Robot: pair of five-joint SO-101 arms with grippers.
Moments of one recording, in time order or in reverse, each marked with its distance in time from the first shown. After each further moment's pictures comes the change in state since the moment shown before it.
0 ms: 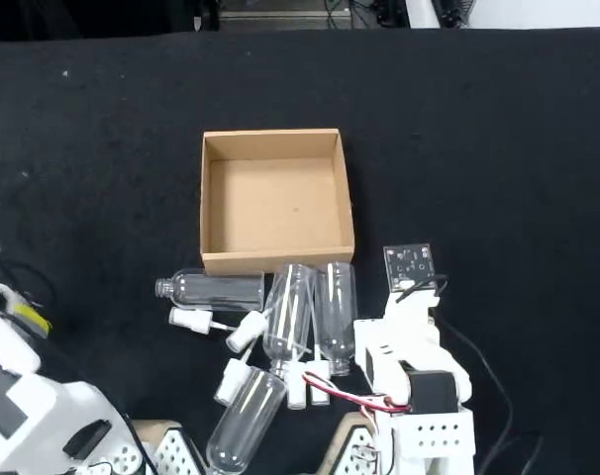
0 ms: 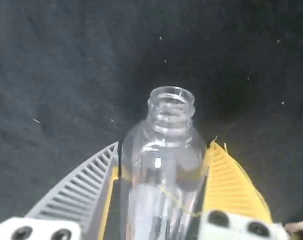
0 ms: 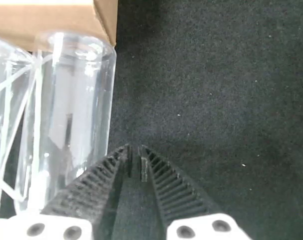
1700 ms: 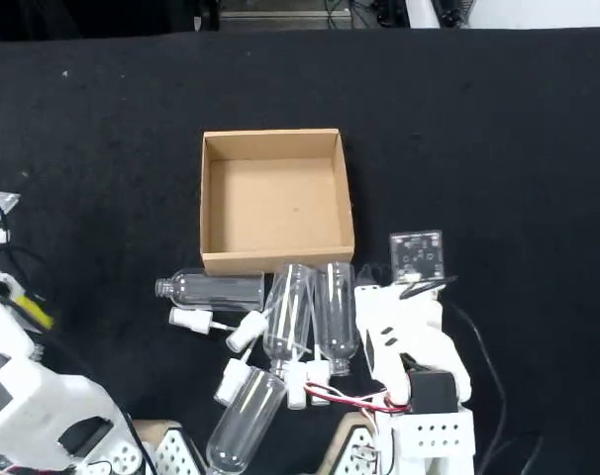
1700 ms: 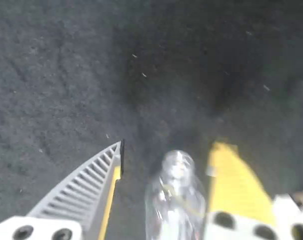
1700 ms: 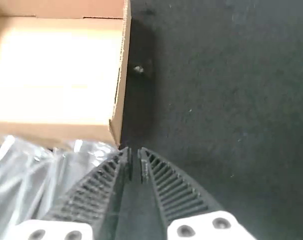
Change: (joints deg) left arm 3.3 5.9 -8.8 6.8 -6.9; right arm 0.0 0.0 0.0 -19.2 8.4
